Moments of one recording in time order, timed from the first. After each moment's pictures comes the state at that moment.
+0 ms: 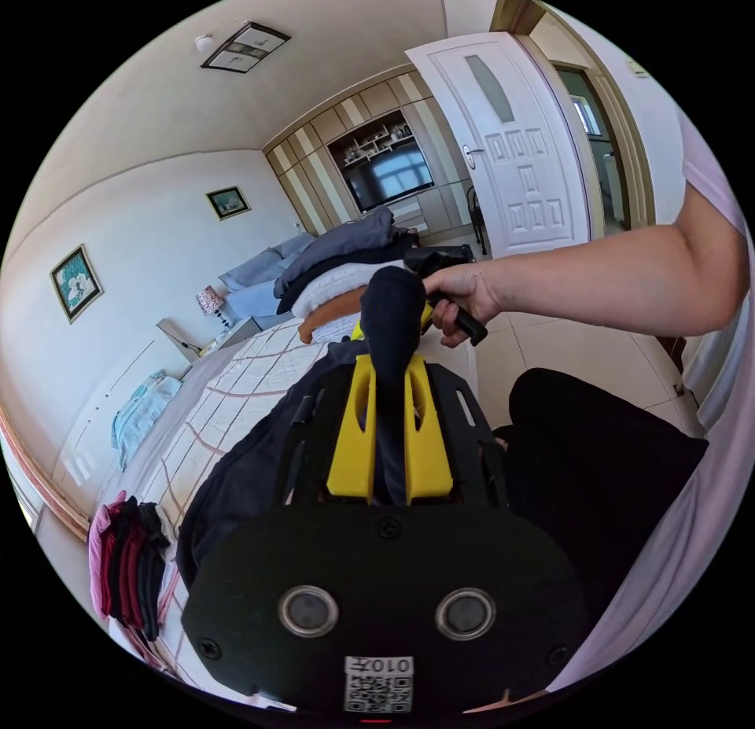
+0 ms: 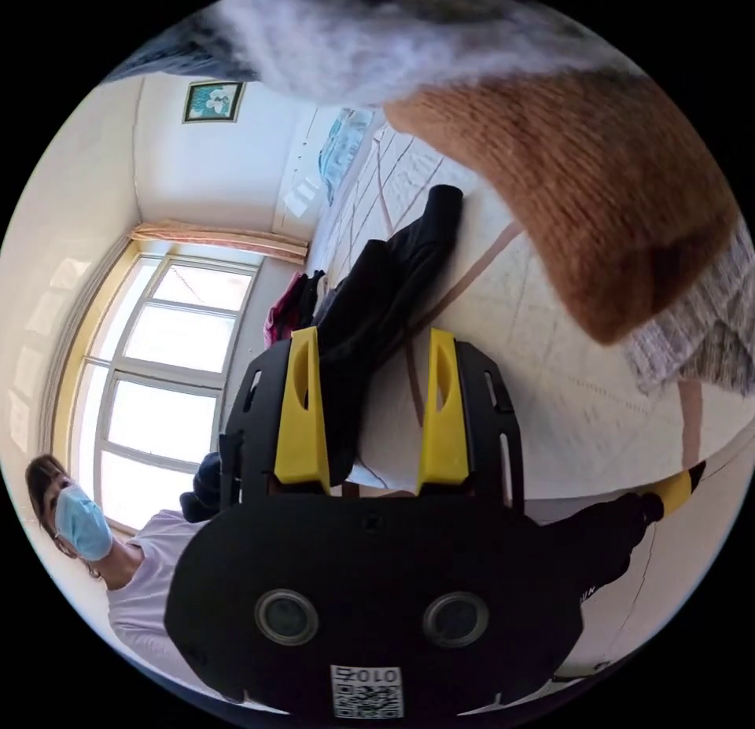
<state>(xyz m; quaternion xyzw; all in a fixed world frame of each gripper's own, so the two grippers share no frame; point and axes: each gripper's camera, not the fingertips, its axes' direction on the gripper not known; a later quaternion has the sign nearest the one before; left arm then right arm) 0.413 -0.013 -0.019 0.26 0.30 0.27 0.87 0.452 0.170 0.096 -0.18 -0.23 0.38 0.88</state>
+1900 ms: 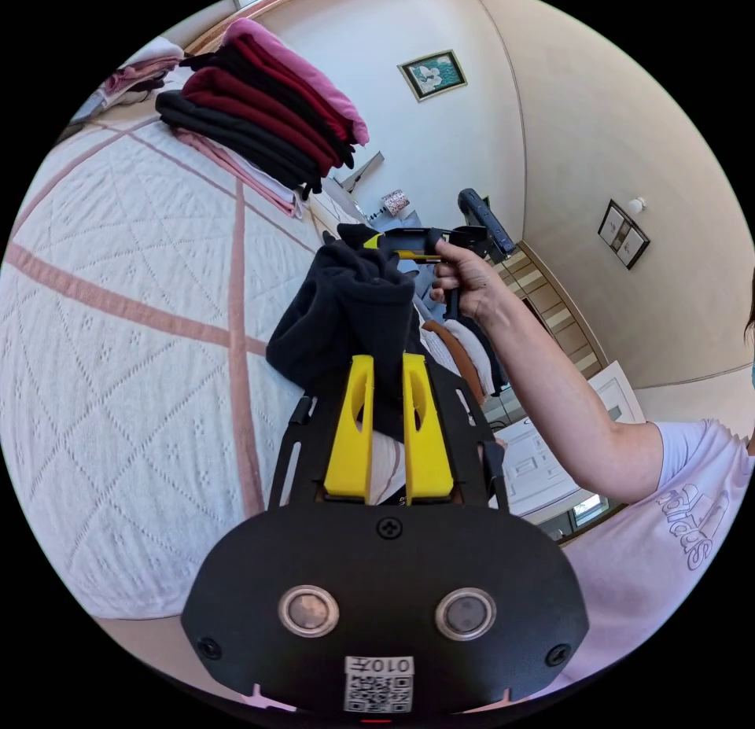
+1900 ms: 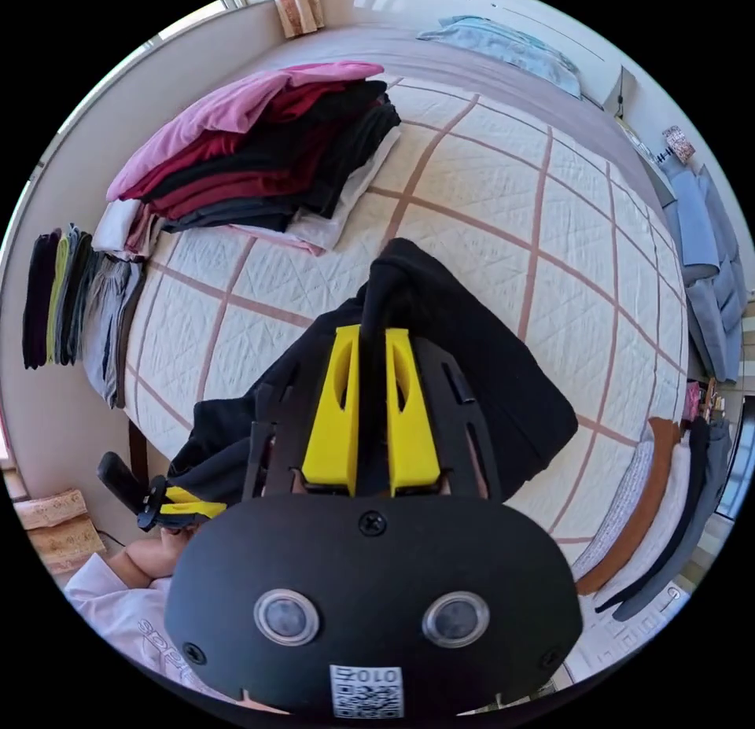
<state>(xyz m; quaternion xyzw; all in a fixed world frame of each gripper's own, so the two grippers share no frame) -0.047 0.091 0.204 0.05 0.51 -0.35 0.78 -0.127 -0.116 0.501 -0.39 -0.02 -0.06 0.92</state>
